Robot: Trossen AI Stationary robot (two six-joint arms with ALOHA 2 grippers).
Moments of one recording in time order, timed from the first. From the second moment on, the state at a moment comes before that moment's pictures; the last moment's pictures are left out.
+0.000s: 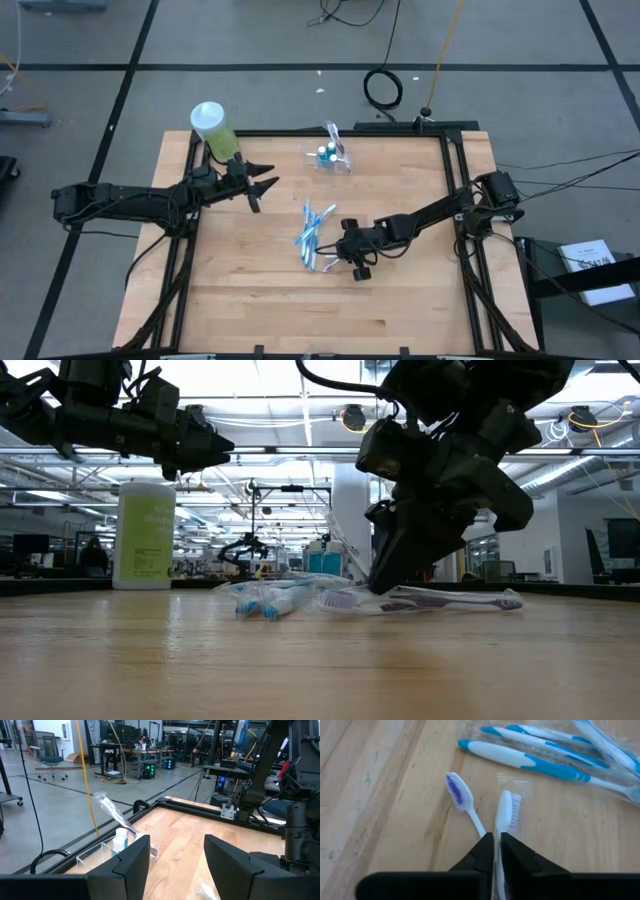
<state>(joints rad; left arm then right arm) 0.27 0.90 0.25 0.65 -0.09 -0.08 0.20 1.79 0.91 0.02 0.00 -0.01</state>
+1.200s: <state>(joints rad) 0.27 0.90 0.25 0.65 -0.09 -0.08 0.19 1.83 0.91 0.04 0.05 0.04</state>
